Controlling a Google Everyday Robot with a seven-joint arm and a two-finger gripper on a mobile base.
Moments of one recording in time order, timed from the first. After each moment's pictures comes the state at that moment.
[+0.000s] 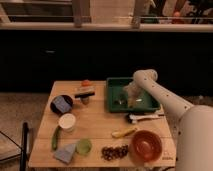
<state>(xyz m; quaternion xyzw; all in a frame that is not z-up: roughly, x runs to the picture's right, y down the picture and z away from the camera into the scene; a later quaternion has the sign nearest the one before) 0.171 0.076 0.956 -0.24 -0.13 -0.01 0.96</state>
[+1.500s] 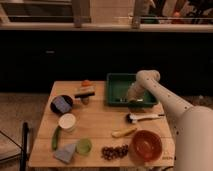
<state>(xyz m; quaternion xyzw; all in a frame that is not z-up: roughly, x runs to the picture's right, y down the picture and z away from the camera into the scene) 0.182 0.084 0.960 -0.26 -0.14 0.00 0.95</state>
